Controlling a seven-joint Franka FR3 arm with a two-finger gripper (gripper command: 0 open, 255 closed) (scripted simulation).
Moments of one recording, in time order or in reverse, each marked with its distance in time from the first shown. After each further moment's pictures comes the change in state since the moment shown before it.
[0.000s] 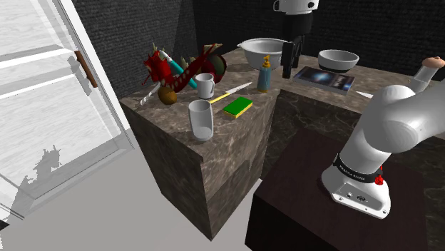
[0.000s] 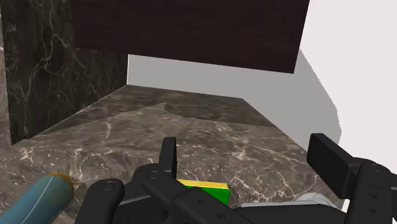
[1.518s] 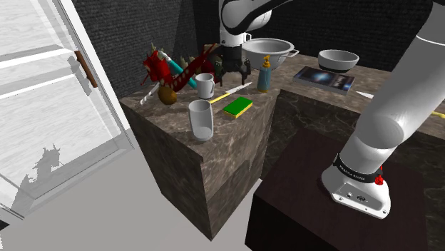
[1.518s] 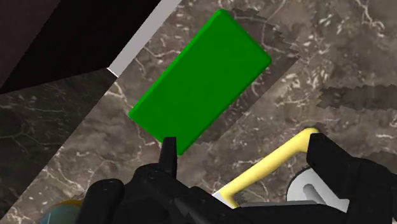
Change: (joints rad) arm -0.220 0.749 0.160 0.340 0.004 0.444 0.899
